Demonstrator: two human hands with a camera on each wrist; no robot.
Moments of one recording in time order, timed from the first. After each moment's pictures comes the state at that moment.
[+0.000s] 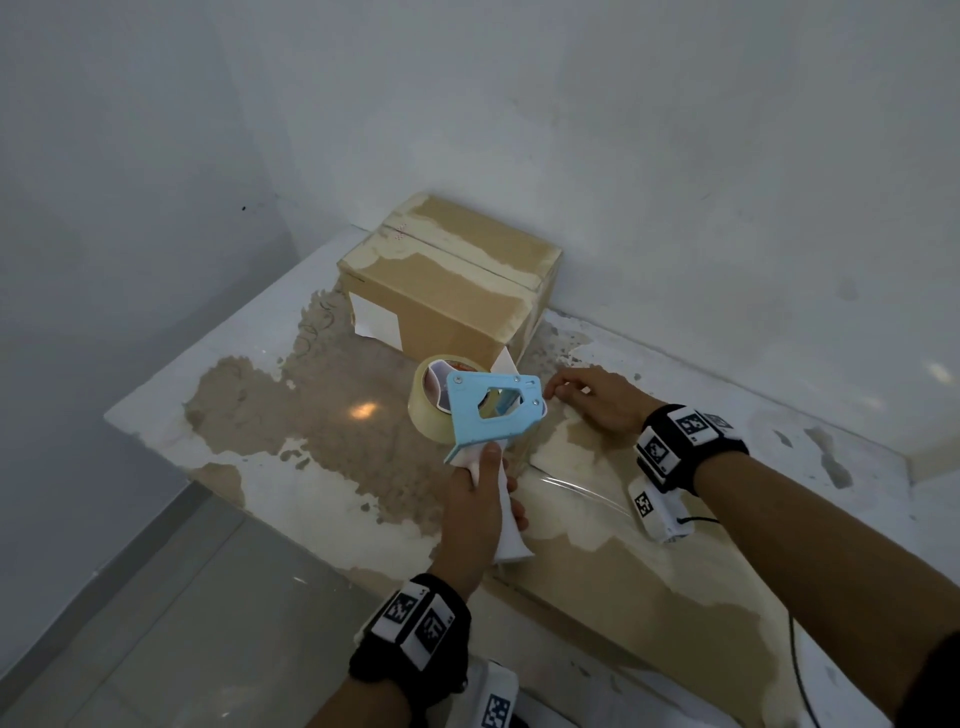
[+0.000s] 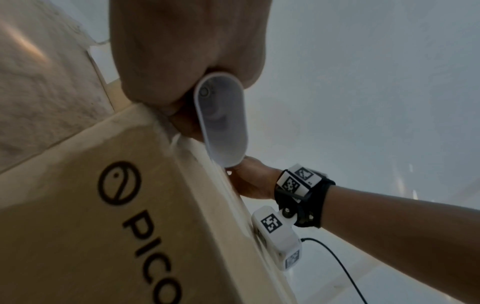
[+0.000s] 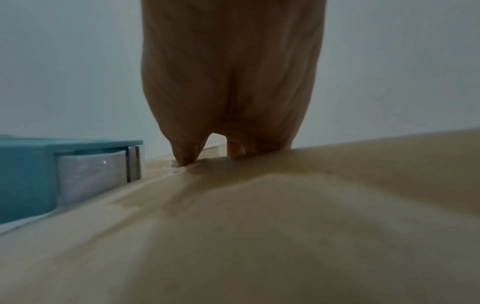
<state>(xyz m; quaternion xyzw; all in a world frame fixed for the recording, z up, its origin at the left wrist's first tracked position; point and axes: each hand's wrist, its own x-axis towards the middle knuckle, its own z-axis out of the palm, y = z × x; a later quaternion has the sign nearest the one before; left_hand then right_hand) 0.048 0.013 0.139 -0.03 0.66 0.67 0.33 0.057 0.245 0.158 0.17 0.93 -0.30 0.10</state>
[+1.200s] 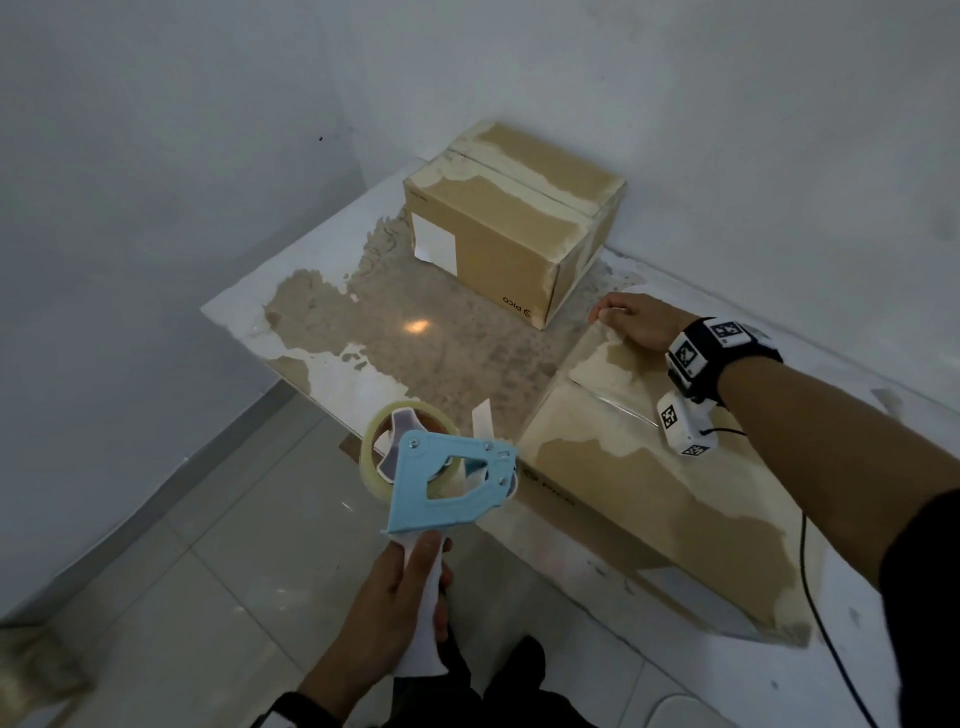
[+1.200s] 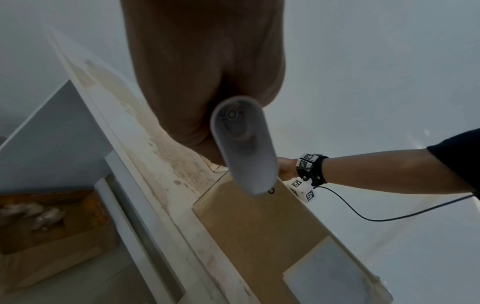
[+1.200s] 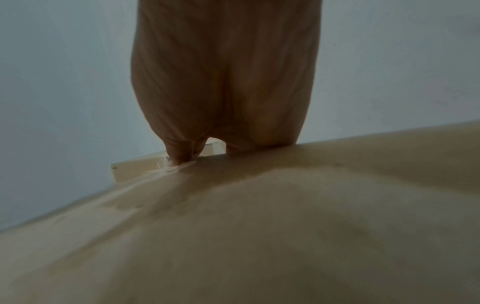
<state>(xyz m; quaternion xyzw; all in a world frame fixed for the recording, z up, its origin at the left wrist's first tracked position) 0.150 -0.184 0.099 -0.04 0.73 0.58 0.35 0.060 0.241 0.147 0.20 0.92 -0.31 0.11</state>
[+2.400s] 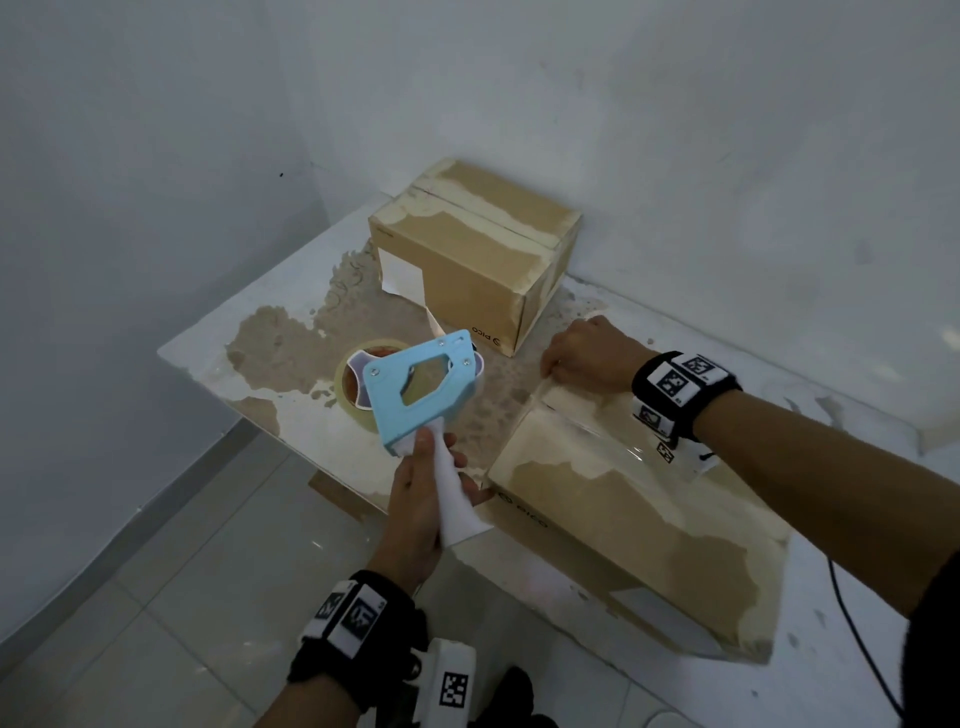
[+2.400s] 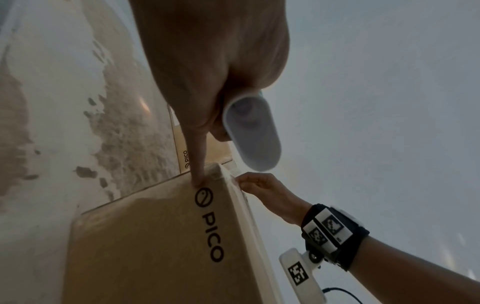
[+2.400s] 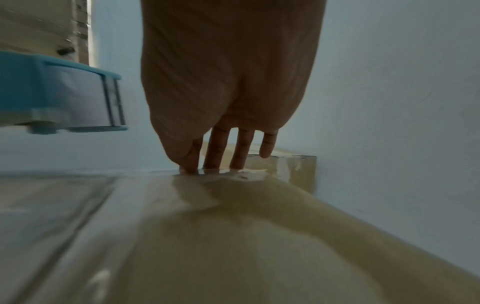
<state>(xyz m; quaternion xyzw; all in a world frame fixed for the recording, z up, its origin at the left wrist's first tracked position) 0.085 -0.037 0.113 -0.23 0.53 0.78 0.24 0.063 0.201 0.176 -0.01 0.99 0.00 0.12</state>
